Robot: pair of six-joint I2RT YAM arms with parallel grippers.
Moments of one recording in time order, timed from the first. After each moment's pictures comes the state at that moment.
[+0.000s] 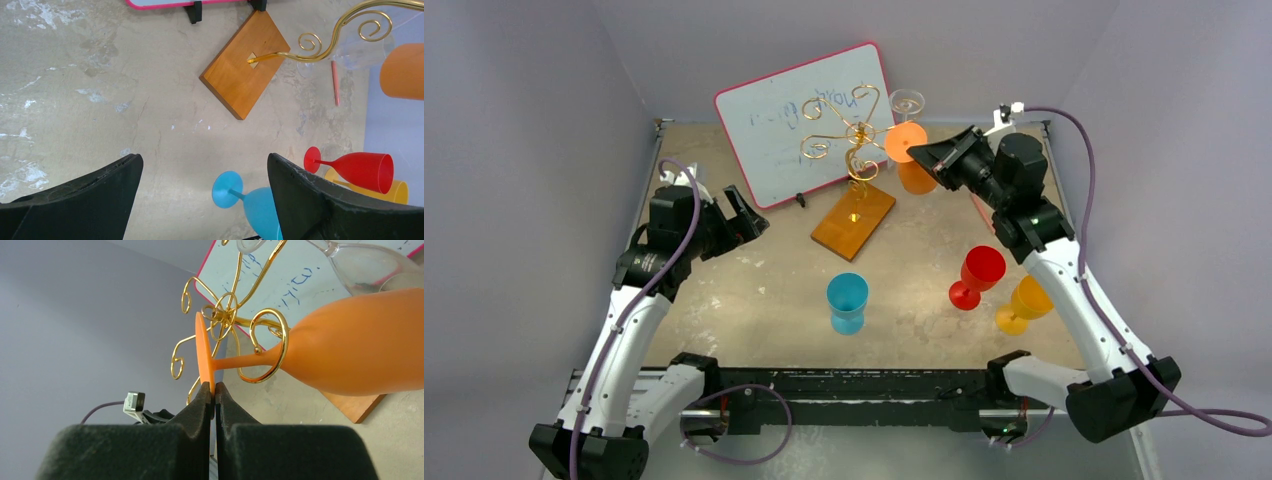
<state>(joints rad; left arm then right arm) -0.18 0.90 0.99 -0.69 0.14 -0.62 0.33 1.16 1.22 -0.21 -0.21 1.07</state>
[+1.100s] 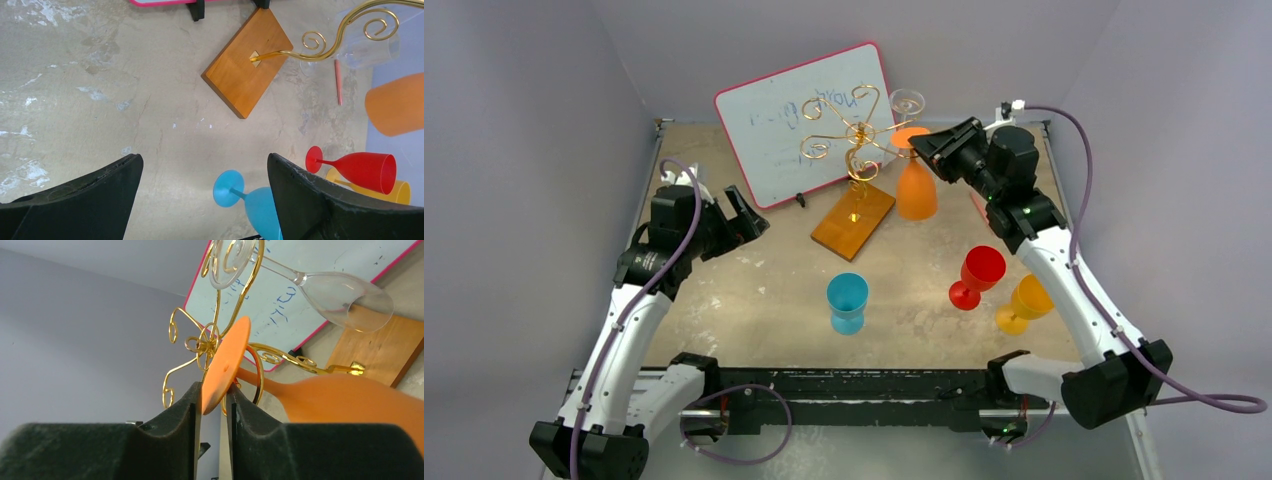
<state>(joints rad) -0.18 0.91 0.99 -0.70 0.14 -0.62 0.33 1.21 1.23 -0.18 -0.12 1.13</state>
